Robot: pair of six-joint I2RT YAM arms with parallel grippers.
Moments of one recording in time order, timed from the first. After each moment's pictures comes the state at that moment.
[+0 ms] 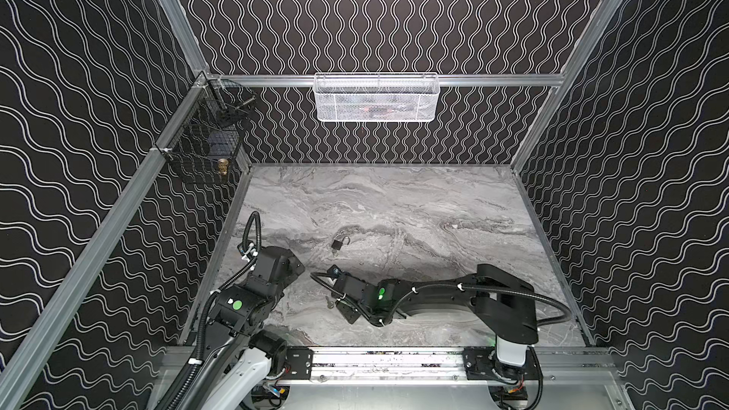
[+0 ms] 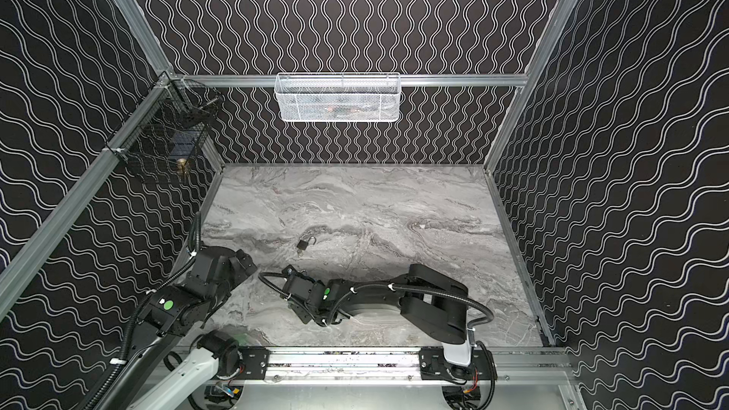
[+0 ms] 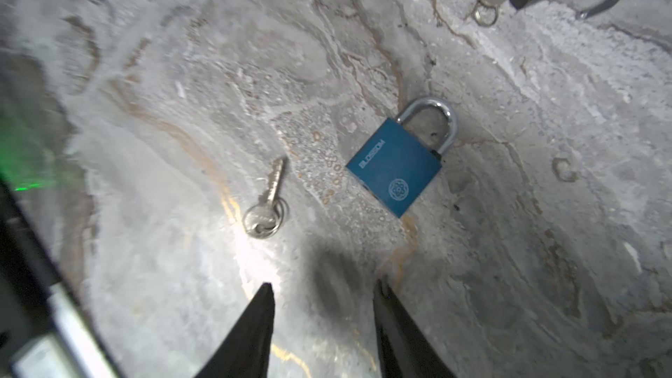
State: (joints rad) left arm -0.41 0.62 0.73 -0.99 -0.42 -0.97; right arm 1.29 1.87 1.18 -0.28 0.19 0.41
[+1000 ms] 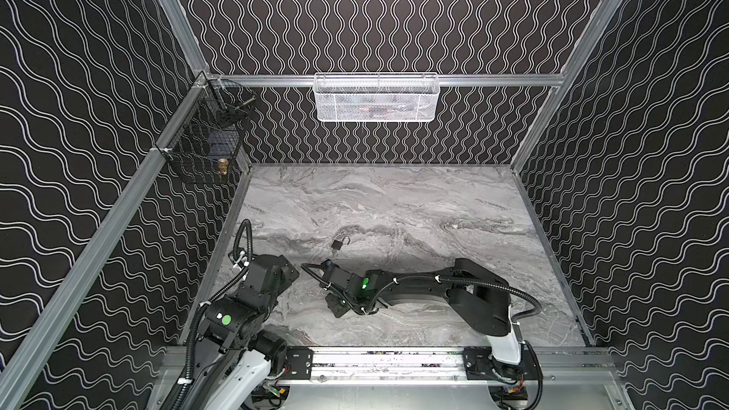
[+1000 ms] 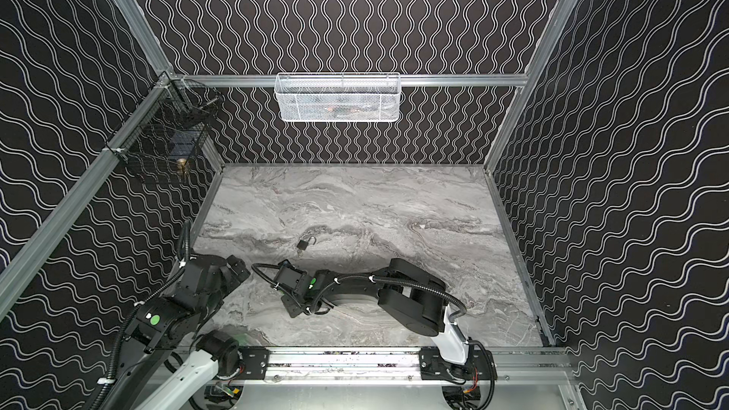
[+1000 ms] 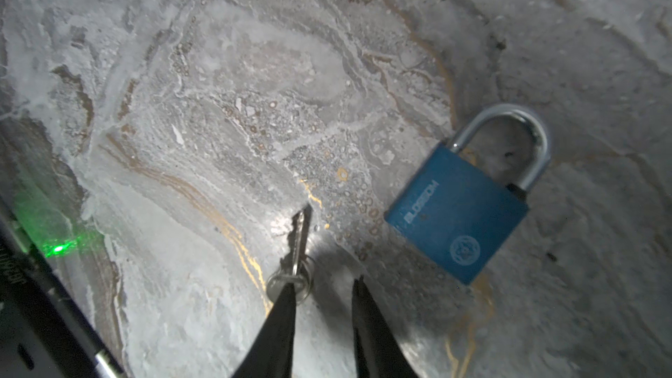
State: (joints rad) left arm -0.41 0.52 0.73 -1.07 -0.45 -1.00; right arm 1.27 2.05 1.37 -0.37 0.07 0.55
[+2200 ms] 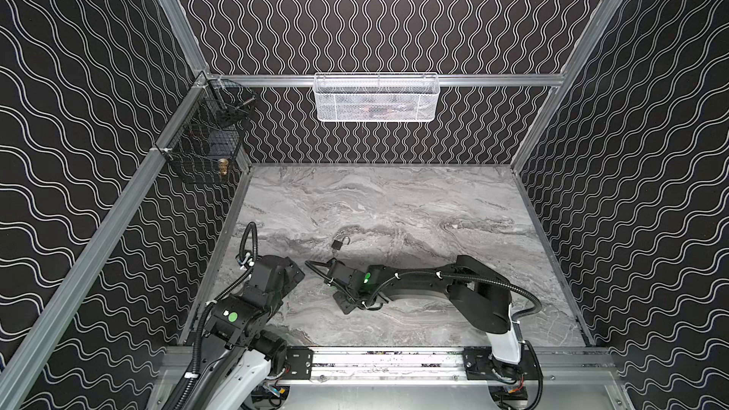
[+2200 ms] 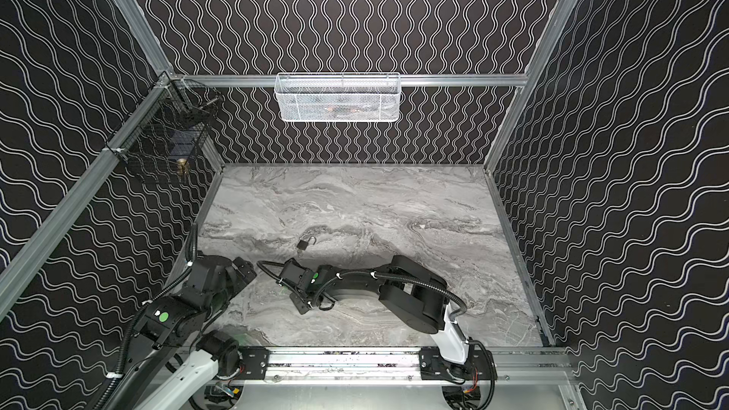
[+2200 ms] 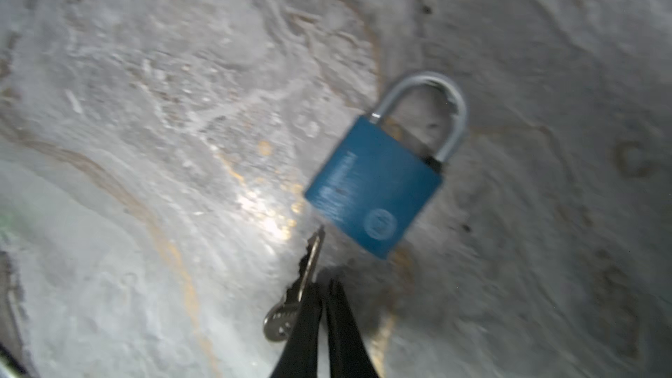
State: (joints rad) left arm -0.41 0.53 0.67 -1.01 -0.35 -1.05; right arm 1.23 2.03 1.37 -0.50 0.12 0.48
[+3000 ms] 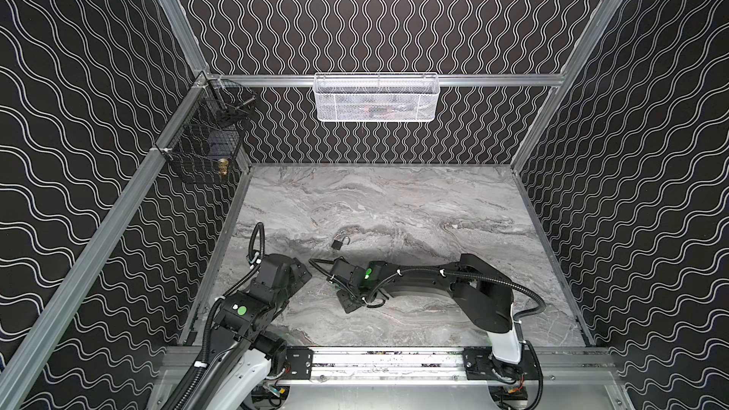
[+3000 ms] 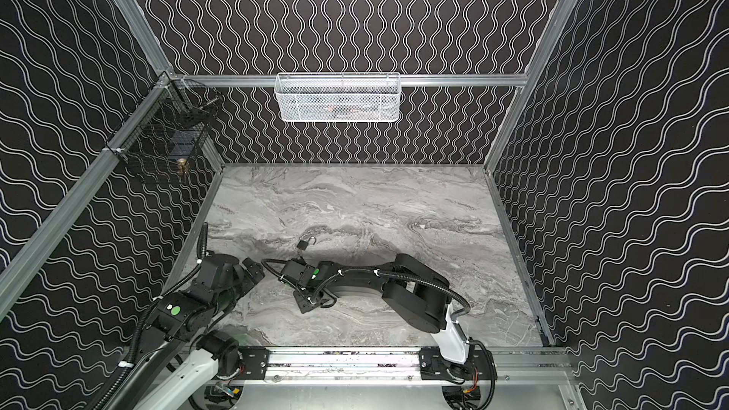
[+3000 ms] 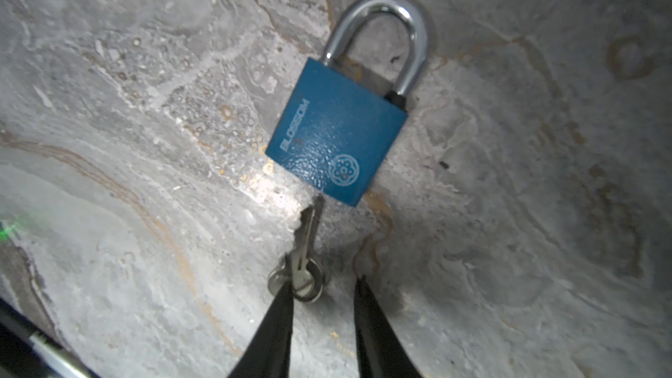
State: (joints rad) left arm -0.41 0.57 0.61 -0.94 -0.26 -1.06; right arm 1.22 2.04 1.40 -0.59 0.05 0.62
